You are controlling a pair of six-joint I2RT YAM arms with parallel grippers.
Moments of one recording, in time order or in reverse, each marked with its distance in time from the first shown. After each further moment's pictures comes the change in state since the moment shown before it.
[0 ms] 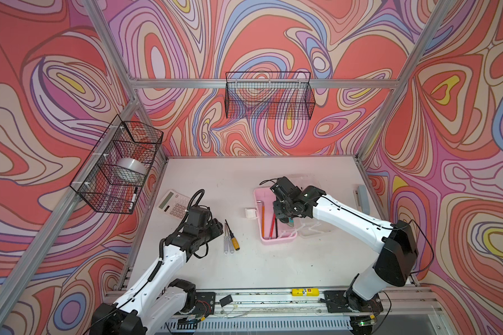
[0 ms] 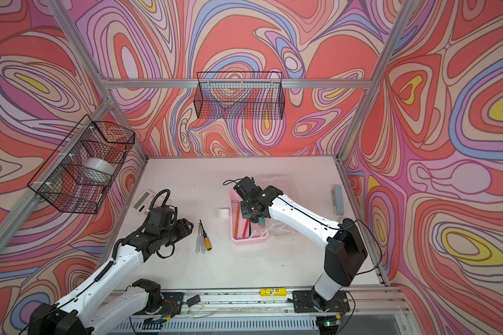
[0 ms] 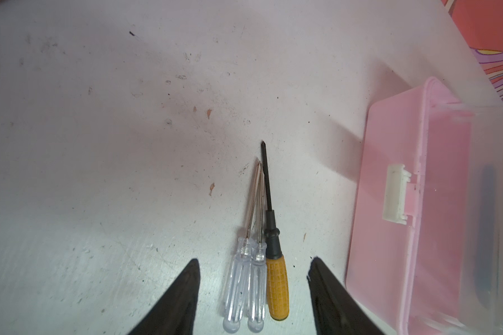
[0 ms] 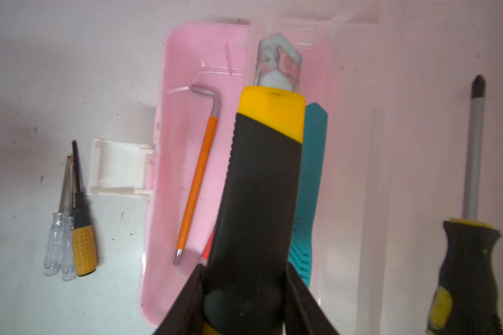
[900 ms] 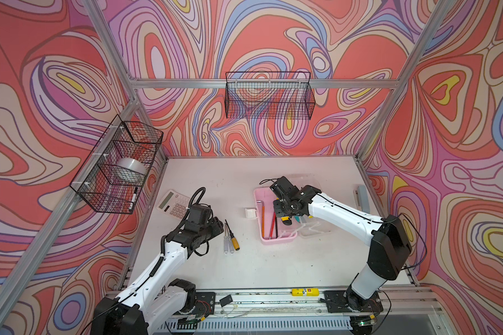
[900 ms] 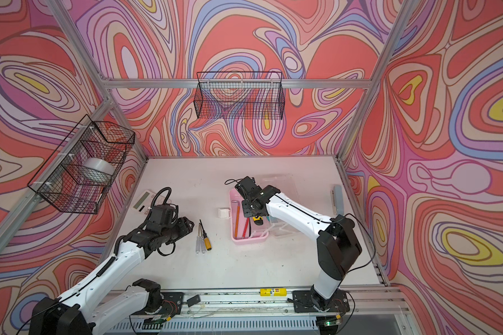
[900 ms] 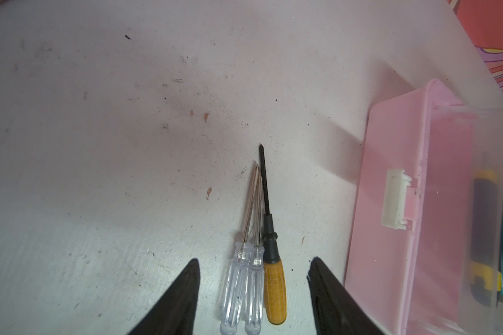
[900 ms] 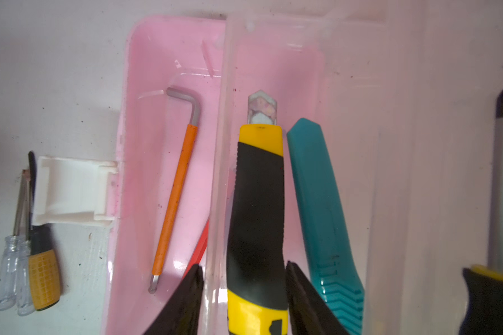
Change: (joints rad) left arm 0.000 0.040 0.028 -0.001 -0.004 0.008; right arm -0.029 0.060 0.002 0.056 -0.004 -0.033
